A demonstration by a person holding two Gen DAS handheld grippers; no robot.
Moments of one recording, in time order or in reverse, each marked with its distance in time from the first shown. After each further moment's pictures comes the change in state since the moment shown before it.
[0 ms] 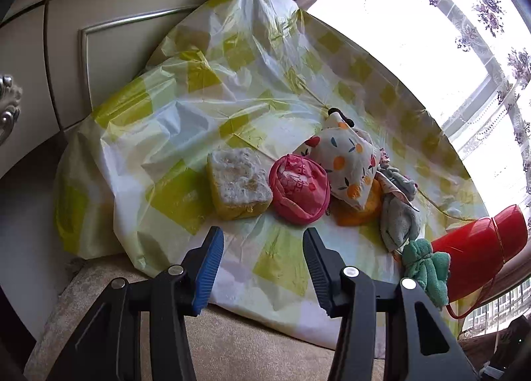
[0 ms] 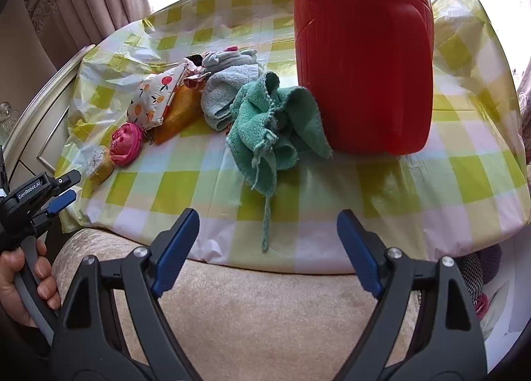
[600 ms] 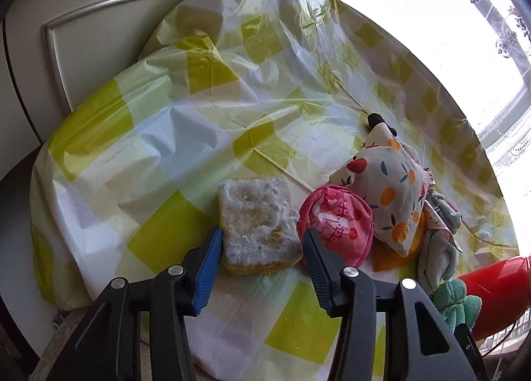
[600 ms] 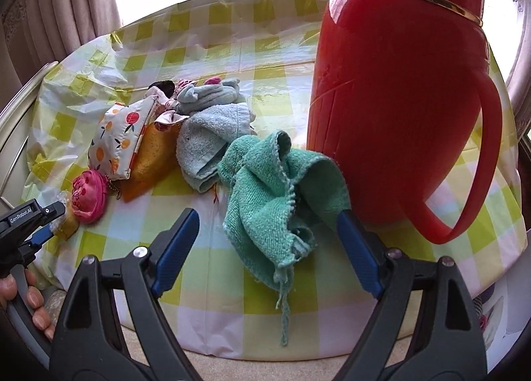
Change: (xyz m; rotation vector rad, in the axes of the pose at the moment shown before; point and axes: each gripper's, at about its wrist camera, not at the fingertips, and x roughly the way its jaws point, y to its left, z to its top) left arm 0.060 0.000 0.031 -0.037 0.043 0.118; right arm 0.048 0.028 0.050 0.031 -0.077 -0.158
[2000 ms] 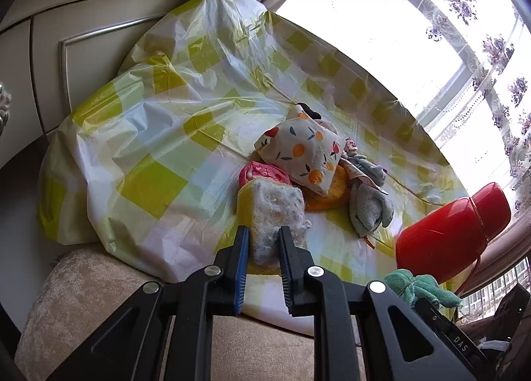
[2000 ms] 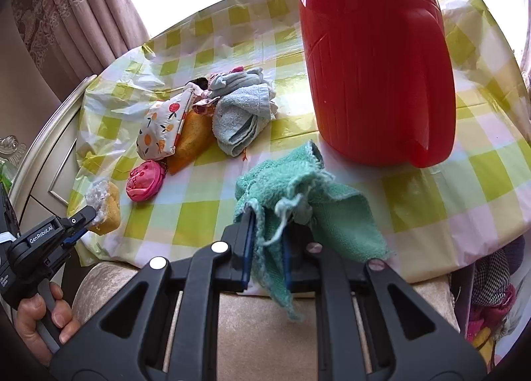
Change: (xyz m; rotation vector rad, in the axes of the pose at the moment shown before) left arm -0.078 -0.017 -0.059 0.111 -0.057 -0.209; right arm -0.044 -0.030 -0.040 0.079 0.023 0.223
